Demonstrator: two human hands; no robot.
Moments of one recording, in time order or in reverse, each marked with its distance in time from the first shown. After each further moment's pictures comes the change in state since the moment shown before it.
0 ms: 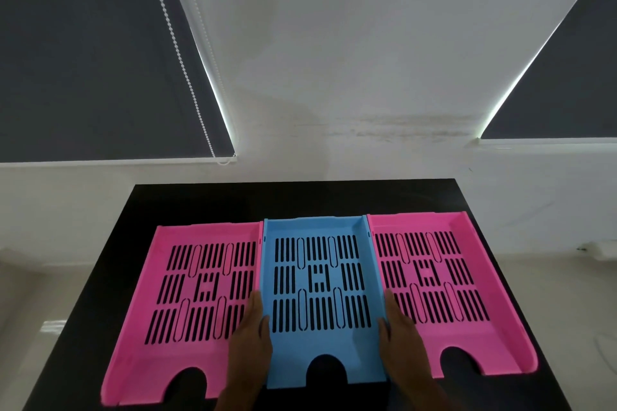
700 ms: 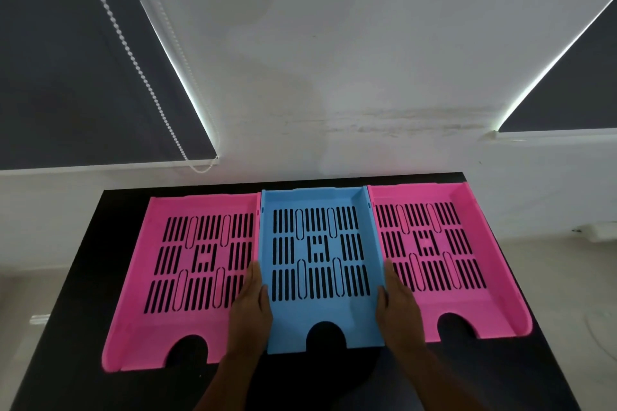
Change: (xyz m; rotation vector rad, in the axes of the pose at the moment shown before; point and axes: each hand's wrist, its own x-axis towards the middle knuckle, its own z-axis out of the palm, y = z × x) left_hand 0.101 0.021 0.003 -0.060 0.006 0.092; right_hand 0.086 -0.031 0.007 -0.066 0.127 0.011
